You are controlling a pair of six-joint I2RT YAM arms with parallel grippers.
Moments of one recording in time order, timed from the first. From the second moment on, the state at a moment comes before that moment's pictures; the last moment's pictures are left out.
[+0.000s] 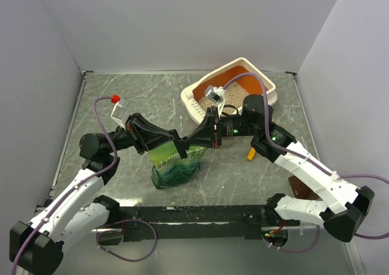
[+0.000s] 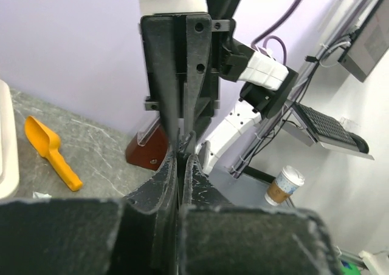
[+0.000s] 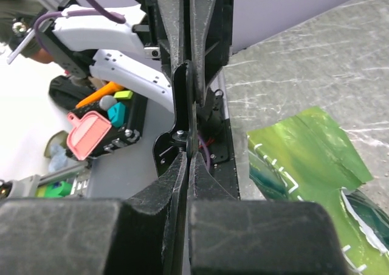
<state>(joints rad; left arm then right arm) -0.44 0.83 0.60 0.85 0.90 -0.99 0.74 1.10 1.13 -0.11 -0.83 0.44</state>
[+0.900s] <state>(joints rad) -0.44 0.82 0.59 0.80 0.92 -0.95 0.64 1.05 1.12 -0.18 -0.92 0.29</state>
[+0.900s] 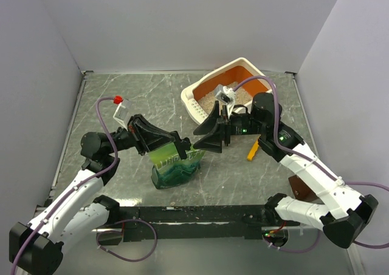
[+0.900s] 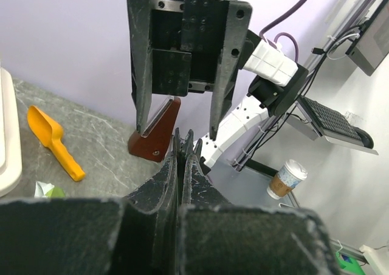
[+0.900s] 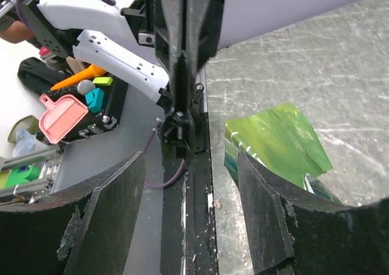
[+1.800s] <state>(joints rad) -0.43 0.83 0.61 0.69 0.90 -0.90 0.71 1.15 1.13 -0.14 -0.88 0.27</state>
